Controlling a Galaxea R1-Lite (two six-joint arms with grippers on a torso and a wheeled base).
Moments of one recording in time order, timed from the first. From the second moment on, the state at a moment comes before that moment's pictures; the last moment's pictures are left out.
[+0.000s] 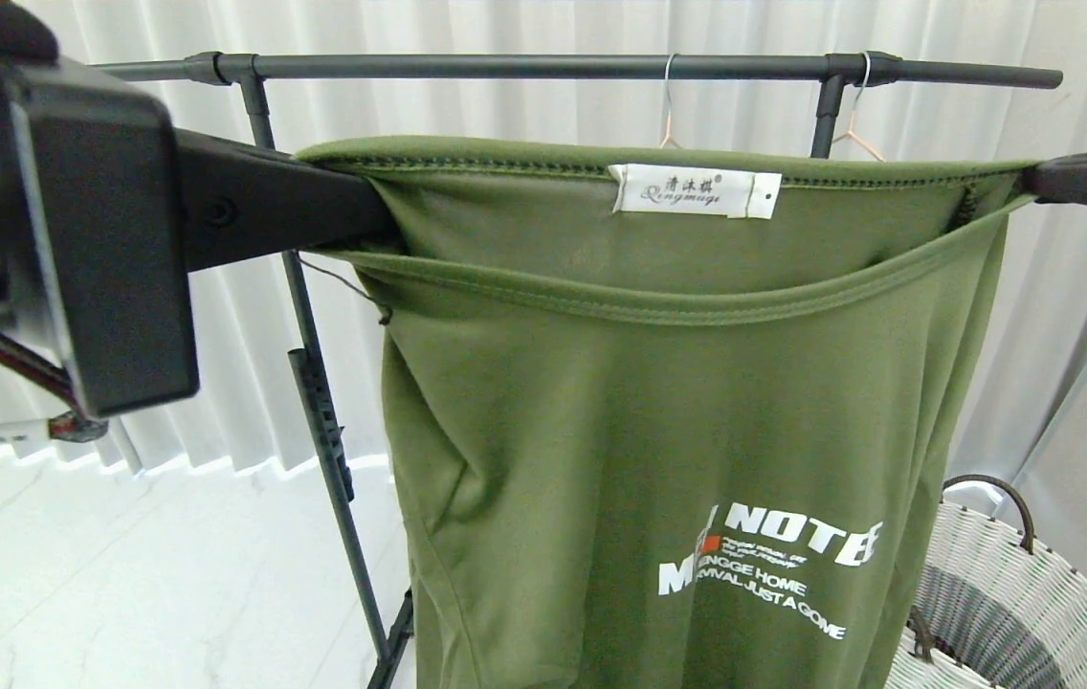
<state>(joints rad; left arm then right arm) -1.02 1.30 -1.47 0.42 0.35 0.09 0.90 1.20 -1.42 0.38 -0.30 -0.20</state>
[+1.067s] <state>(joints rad) -0.99 1.29 -1.43 0.42 0.37 0.09 0.89 1.09 -1.27 0.39 -0.30 -0.22</state>
